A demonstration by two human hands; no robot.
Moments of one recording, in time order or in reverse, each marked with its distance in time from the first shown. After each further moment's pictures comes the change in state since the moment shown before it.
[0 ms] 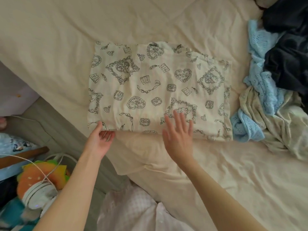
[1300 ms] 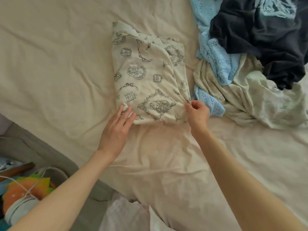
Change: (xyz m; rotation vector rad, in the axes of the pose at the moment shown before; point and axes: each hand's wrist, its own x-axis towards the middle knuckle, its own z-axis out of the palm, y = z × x) left_hand -0.053 -0.161 0.085 1.998 -0.444 1.734; right_hand 0.008 0.181 -0.053 1.004 0.281 0.829
